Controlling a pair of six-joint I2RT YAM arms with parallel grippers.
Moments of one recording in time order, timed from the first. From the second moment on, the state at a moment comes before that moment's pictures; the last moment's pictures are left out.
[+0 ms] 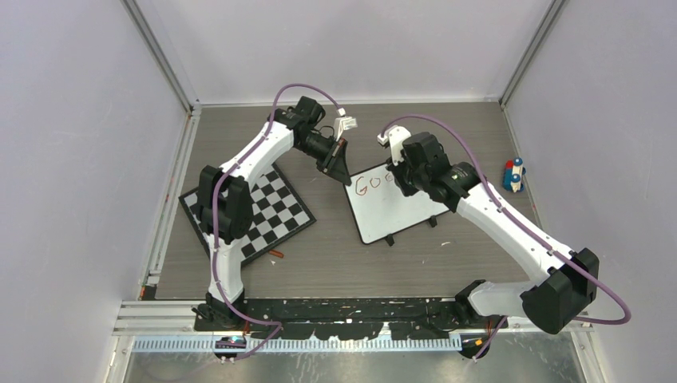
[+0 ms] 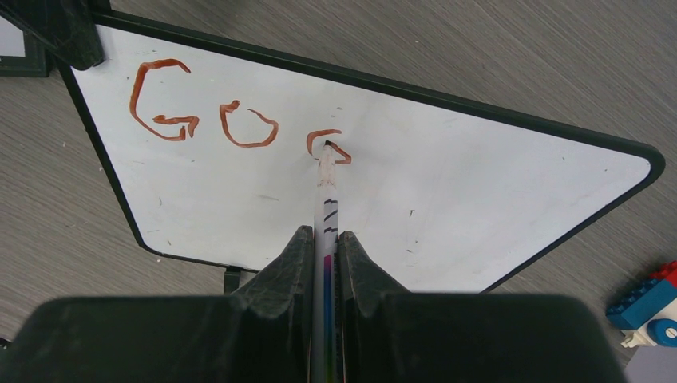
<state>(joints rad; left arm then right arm) -0.46 2.03 1.84 -0.99 1.00 0.26 0.58 1.27 1.17 -0.65 0.12 -0.12</state>
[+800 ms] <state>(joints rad) -0.46 2.03 1.84 -0.99 1.00 0.26 0.51 1.19 1.17 -0.65 0.09 -0.11</state>
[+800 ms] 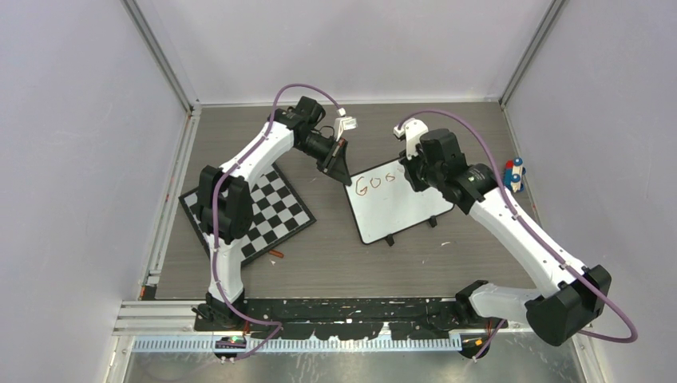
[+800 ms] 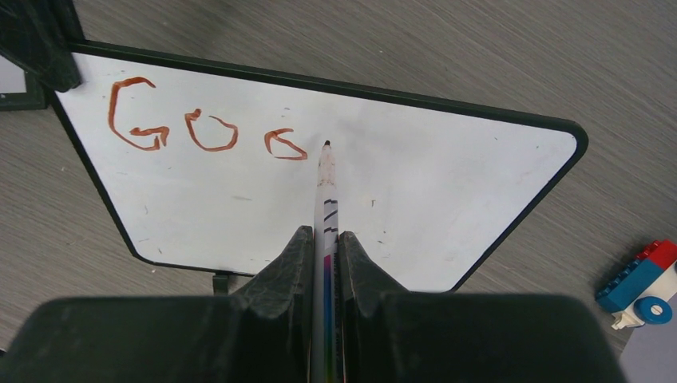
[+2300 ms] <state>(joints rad) -0.46 2.03 1.84 -0.99 1.00 0.26 0.51 1.25 1.15 -0.67 0.09 -0.13</state>
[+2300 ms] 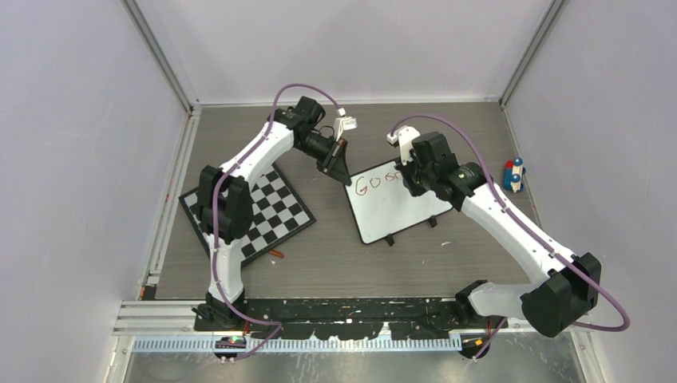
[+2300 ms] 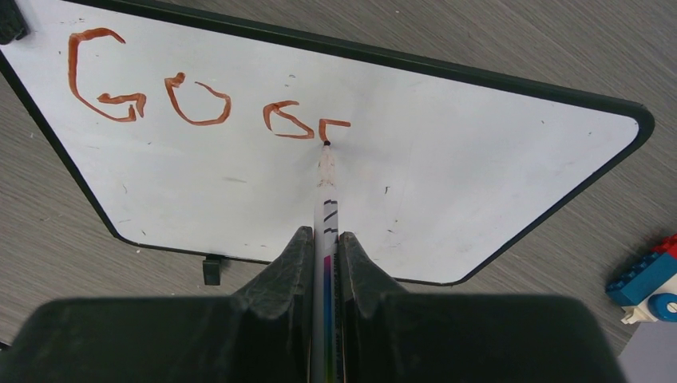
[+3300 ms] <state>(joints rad) -0.46 2.03 1.84 -0.99 1.00 0.26 0.44 1.28 1.22 -0.64 0.11 -0.14</state>
